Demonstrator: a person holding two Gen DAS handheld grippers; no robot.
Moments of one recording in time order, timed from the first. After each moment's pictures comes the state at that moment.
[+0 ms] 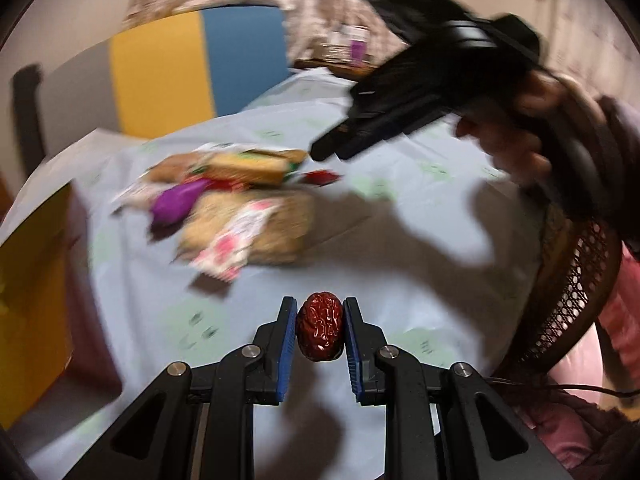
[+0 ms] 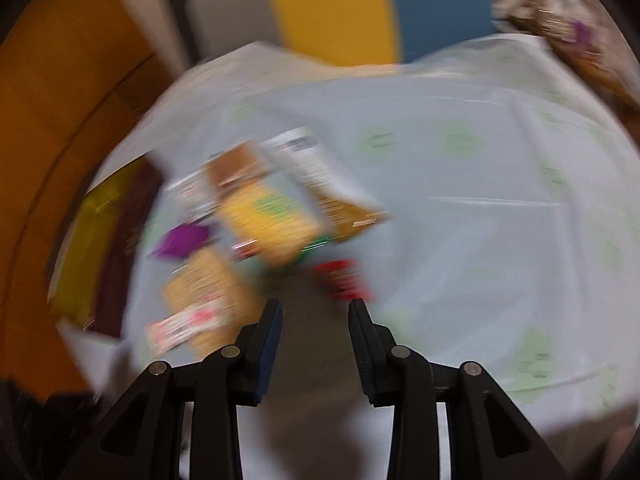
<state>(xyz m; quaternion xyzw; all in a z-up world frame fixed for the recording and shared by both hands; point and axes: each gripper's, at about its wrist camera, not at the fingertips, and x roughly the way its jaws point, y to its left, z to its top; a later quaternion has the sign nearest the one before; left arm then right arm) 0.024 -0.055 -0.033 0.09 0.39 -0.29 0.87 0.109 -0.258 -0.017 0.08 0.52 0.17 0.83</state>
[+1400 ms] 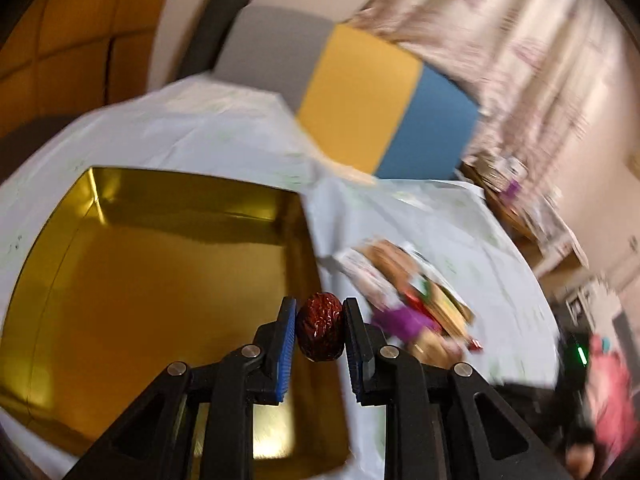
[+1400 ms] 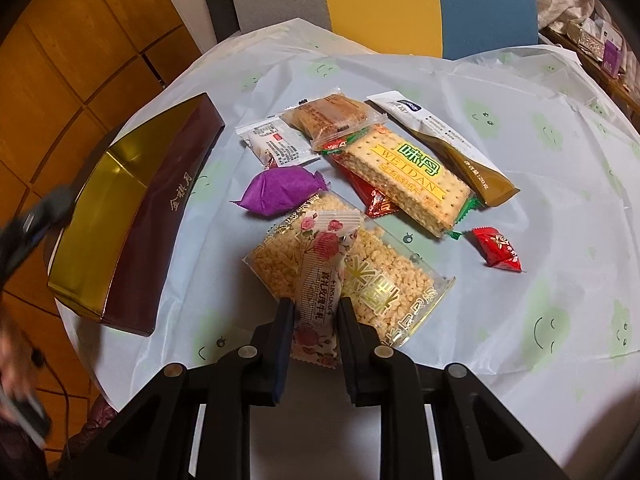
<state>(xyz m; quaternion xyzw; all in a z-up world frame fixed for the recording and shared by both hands) 0.136 0.132 0.024 -0.18 0.40 -0.08 0.89 0.092 -0.159 -0.047 0.05 0.52 0.16 0.84</state>
